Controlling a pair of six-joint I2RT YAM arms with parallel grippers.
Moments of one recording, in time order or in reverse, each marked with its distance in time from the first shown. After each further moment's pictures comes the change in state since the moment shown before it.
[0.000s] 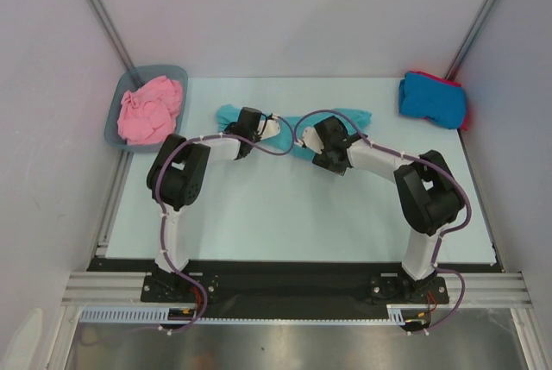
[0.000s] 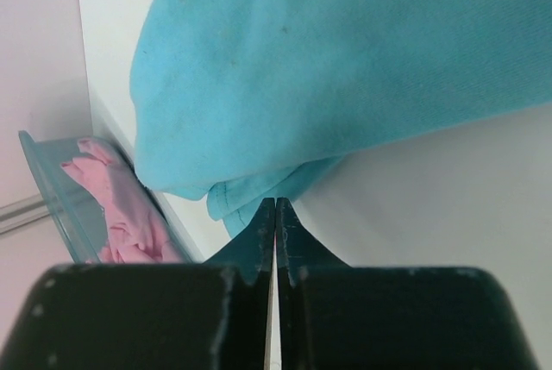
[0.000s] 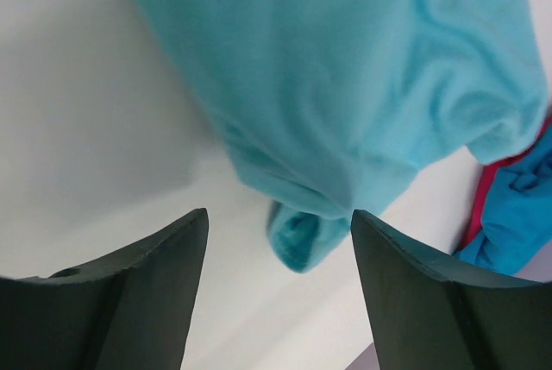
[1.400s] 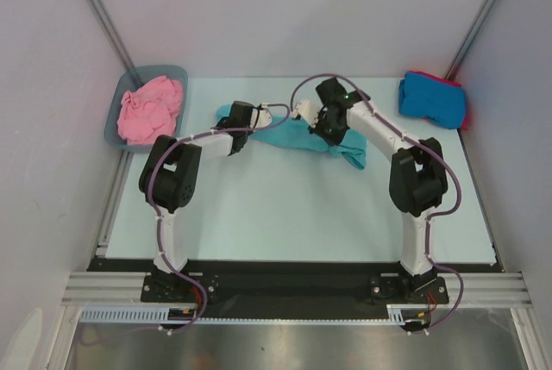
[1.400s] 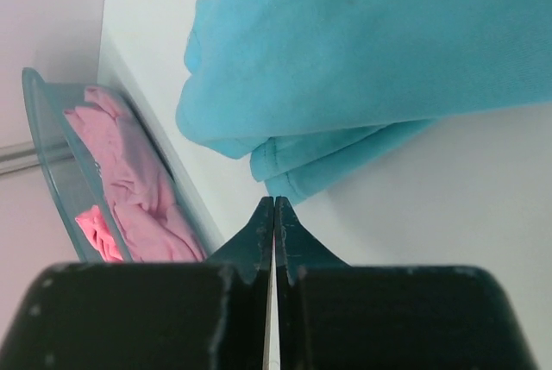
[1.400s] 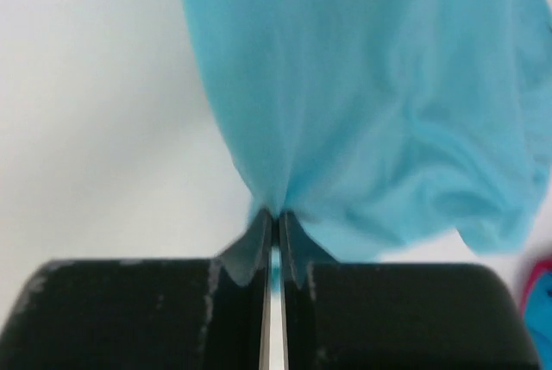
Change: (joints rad) left arm 0.034 -0.047 0.005 -0.025 -0.032 -0.082; right arm -0.044 0.166 0.445 -0.420 -0.349 0.004
